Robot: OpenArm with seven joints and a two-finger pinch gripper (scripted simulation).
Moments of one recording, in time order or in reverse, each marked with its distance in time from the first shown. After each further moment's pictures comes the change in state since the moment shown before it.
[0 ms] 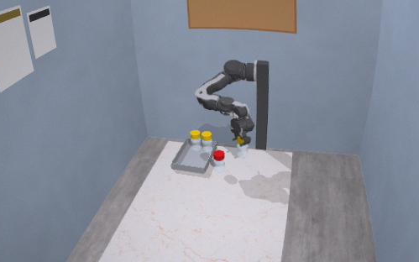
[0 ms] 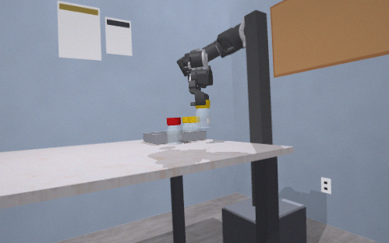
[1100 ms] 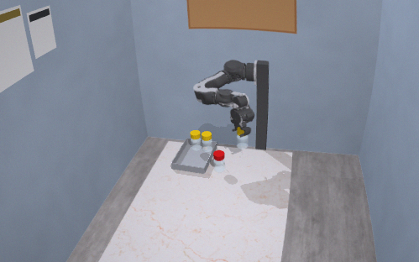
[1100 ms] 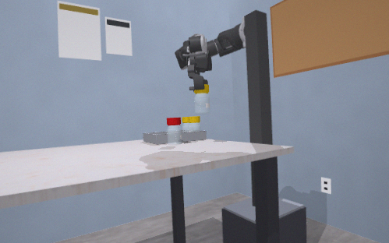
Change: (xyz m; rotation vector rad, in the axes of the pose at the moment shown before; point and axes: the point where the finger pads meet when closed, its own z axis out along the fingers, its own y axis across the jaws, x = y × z) arm -0.001 0.001 -0.055 -0.003 -0.002 0.002
